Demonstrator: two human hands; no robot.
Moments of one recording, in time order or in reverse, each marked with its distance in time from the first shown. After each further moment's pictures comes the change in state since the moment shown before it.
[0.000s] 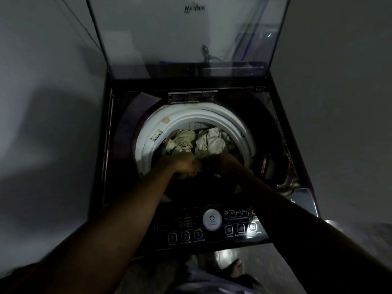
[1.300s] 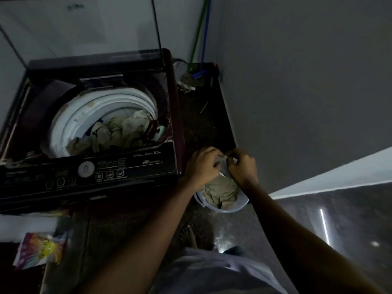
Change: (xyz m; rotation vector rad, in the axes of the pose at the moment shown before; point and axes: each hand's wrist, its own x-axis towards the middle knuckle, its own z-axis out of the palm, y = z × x) left_hand 0.007 0.356 0.211 -0.074 0.673 0.385; right_hand -0.238 0.297 -0.052 0.304 0.765 -0.029
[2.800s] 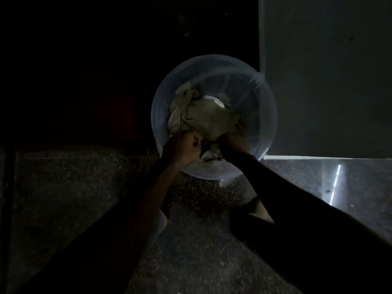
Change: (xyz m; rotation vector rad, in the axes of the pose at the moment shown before) left_hand 0.041 -0.229 0.443 -0.160 -0.231 -0.605; right_hand 0.055 0.405 0.278 -0.407 -0.768 0.113
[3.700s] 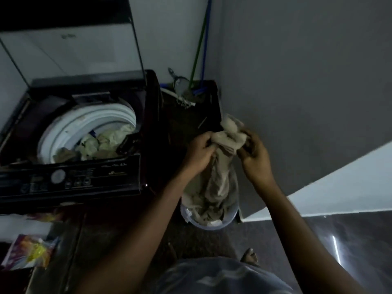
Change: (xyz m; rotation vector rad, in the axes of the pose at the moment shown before) left_hand -0.292 0.340 -0.366 -0.564 0.227 0.459; right_hand -0.381 -0.179 -0.388 0.945 0.724 -0.528
